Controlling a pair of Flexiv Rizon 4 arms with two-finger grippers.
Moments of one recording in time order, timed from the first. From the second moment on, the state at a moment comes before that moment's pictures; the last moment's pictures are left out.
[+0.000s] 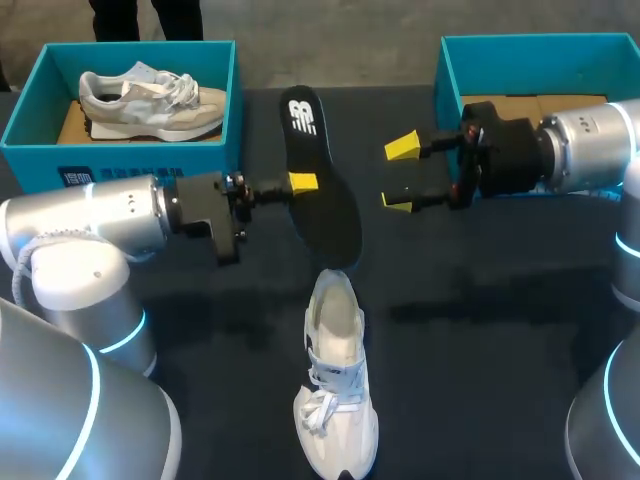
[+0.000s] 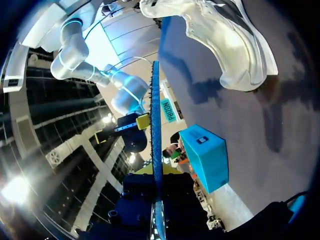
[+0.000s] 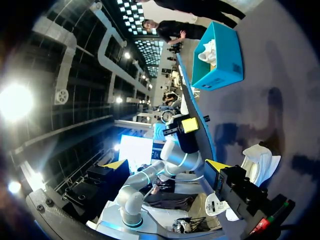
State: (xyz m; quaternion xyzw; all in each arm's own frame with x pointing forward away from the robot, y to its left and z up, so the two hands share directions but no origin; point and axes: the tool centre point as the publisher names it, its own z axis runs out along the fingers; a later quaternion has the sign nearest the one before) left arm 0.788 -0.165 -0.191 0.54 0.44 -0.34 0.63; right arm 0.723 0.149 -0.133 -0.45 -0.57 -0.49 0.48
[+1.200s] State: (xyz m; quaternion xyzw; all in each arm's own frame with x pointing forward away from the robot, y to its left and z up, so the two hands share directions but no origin) left arm 0.789 -0.161 -0.177 0.53 0.47 -0.39 0.59; right arm 0.720 0.178 -0.157 -0.41 -0.60 -0.50 0.47
